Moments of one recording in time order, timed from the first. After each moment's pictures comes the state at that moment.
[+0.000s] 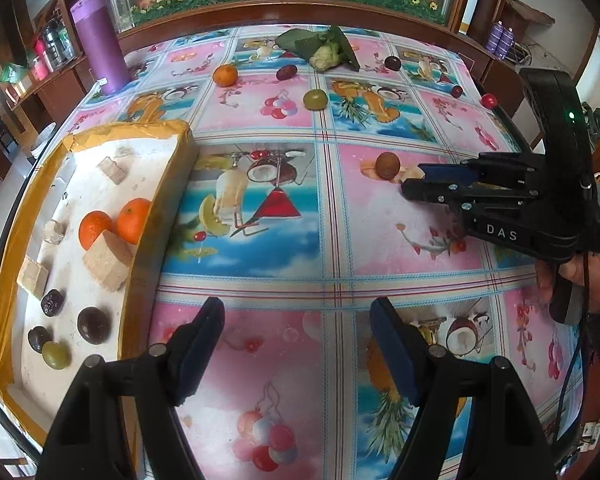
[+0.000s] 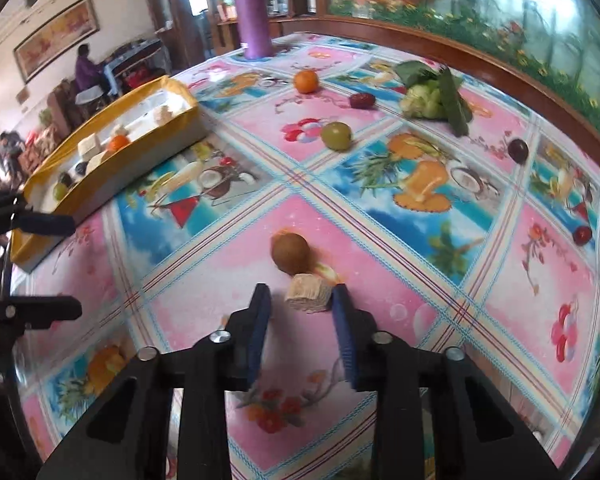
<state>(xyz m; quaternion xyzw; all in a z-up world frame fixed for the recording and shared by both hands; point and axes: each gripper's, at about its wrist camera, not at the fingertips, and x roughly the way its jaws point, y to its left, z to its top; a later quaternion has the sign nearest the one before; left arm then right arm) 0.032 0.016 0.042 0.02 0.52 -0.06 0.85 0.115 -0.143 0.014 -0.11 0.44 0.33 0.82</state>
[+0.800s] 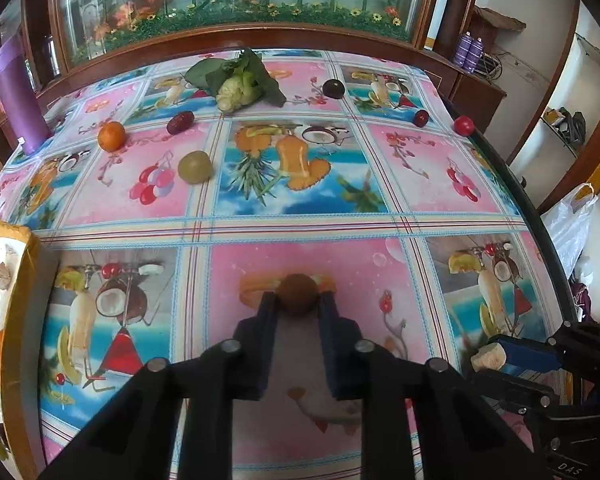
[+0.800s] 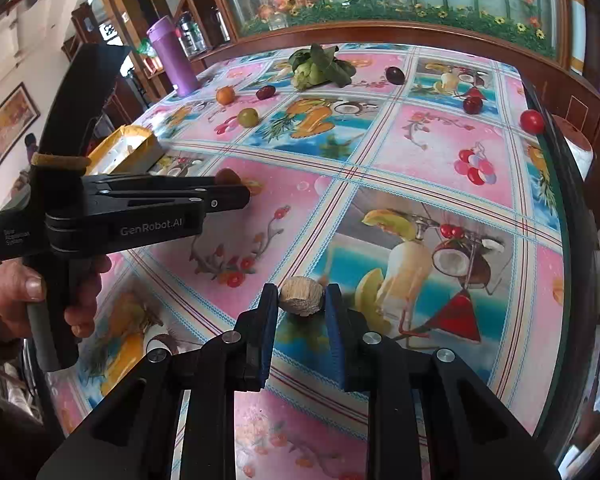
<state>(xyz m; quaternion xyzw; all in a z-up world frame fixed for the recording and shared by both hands) 0.114 -0.065 0.016 0.01 0.47 -0.12 0.87 0.047 -0.231 0.021 0.01 0.46 0.24 0.86</state>
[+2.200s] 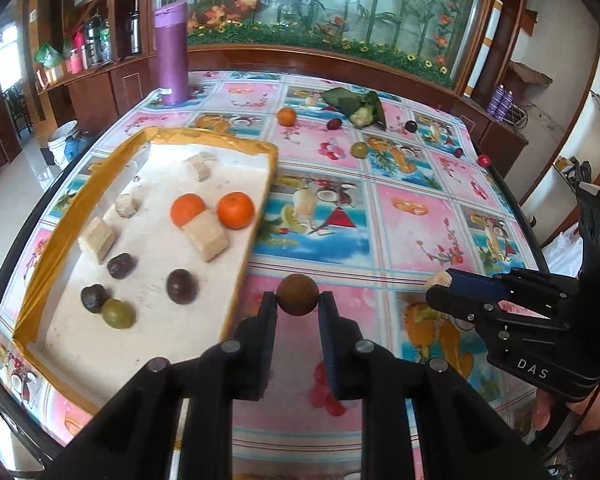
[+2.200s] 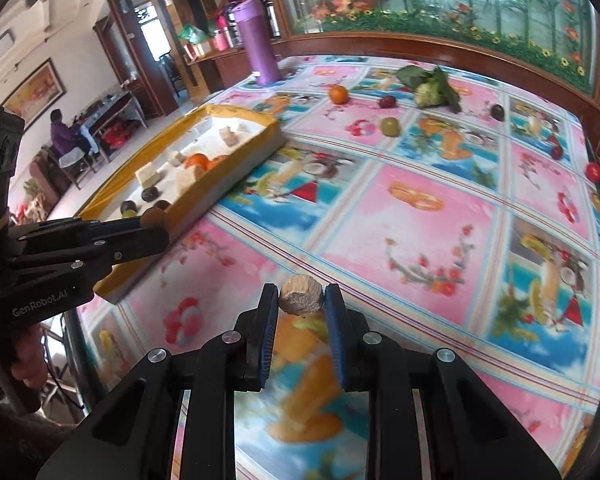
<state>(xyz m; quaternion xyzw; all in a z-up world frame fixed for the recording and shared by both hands) -0.028 0.100 0.069 -0.05 0.44 -0.04 0.90 -0.005 -0.083 0.054 -0.03 0.44 0.29 0.85</state>
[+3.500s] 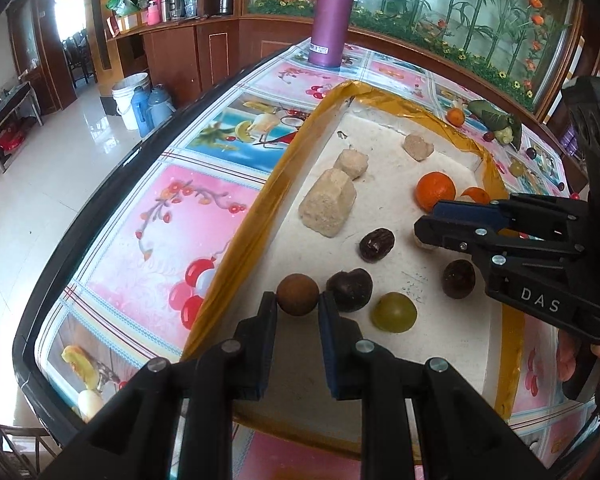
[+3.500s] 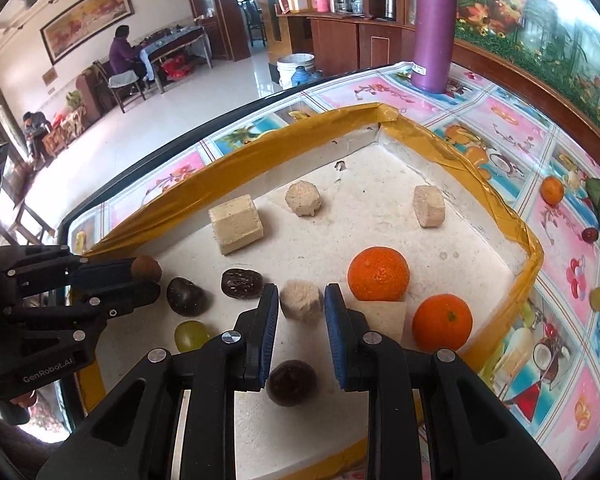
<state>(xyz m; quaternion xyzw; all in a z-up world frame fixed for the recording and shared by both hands) -0.023 0.271 0.020 -0.09 0.47 0.06 0.88 0.054 0.147 0.034 -0.16 0.44 0.39 0.79</state>
